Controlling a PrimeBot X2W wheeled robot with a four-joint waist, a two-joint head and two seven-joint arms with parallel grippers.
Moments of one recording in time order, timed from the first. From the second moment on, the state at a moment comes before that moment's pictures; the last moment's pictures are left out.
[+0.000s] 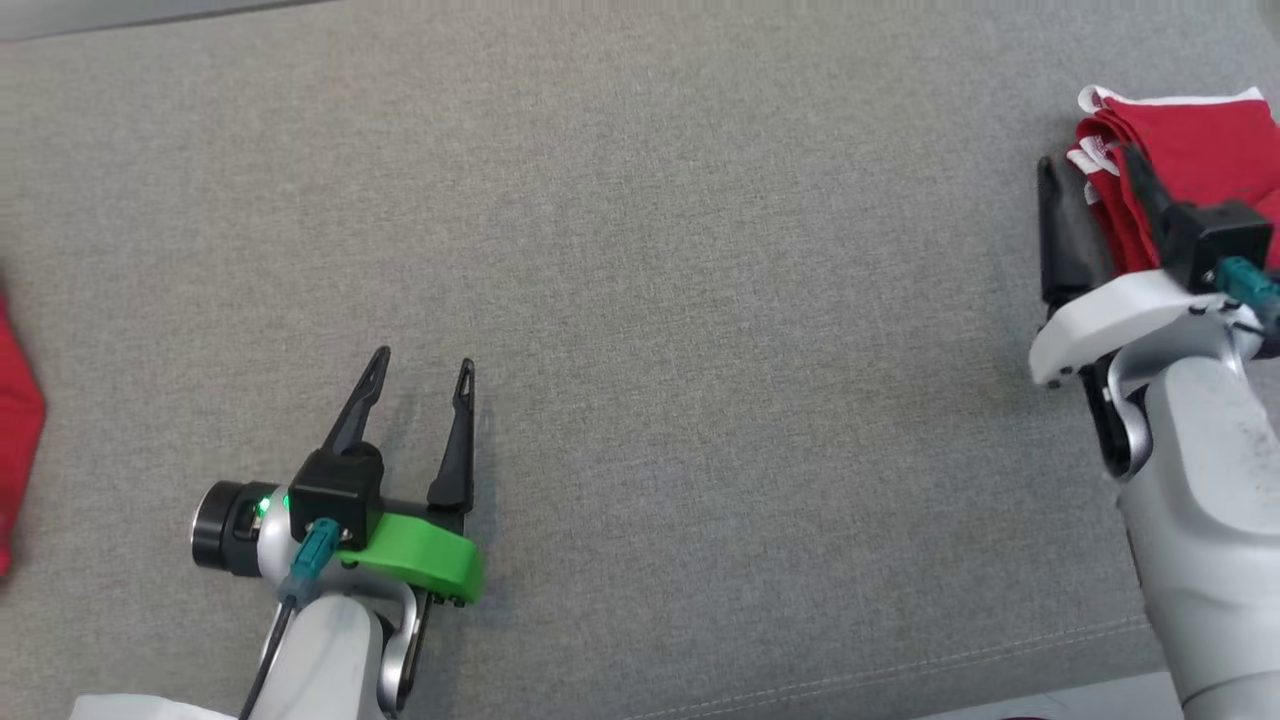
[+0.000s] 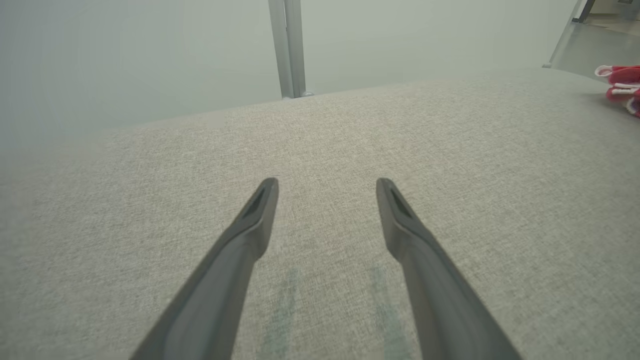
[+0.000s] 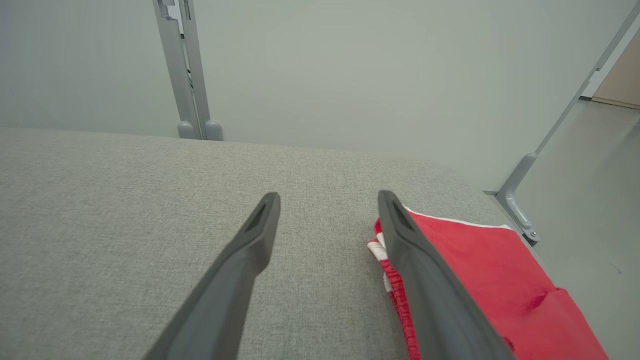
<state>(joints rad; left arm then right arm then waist) -0.27 0.05 -0.19 0.31 -0.06 -0.05 -0.26 -0.65 -0.20 -0.04 0.64 0.05 0.13 -0.26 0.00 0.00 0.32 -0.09</state>
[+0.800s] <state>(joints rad) -0.08 0.05 -0.05 0.38 -0.08 0.01 -0.26 -0.28 -0.07 0.06 0.56 0.13 0.13 -0.26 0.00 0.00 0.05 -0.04</state>
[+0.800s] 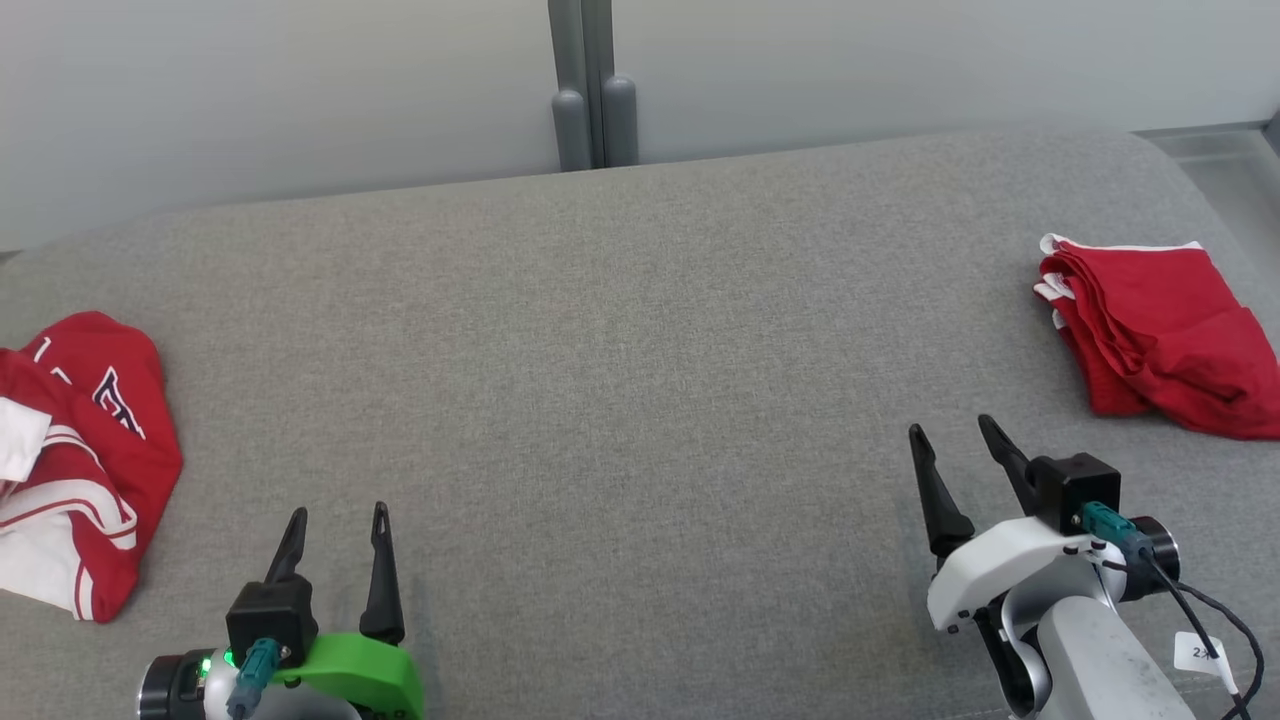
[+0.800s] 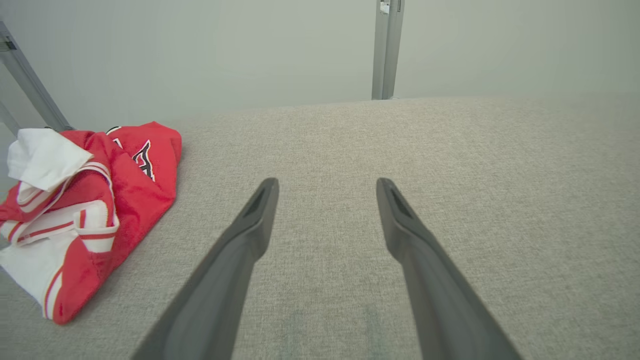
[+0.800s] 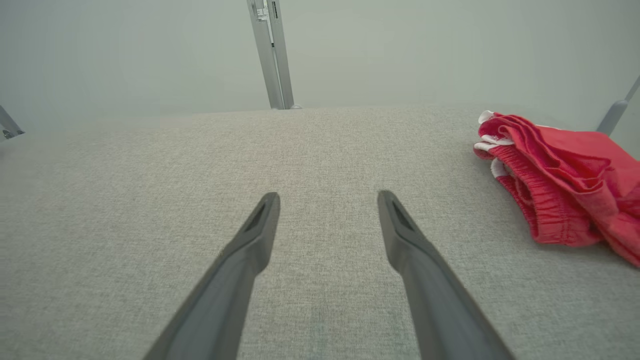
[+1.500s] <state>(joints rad) -0.03 0.05 -0.04 0.37 -0.11 0.04 -0.26 -0.18 -0.05 0.05 0.48 0.12 0.13 -0.26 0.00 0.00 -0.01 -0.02</state>
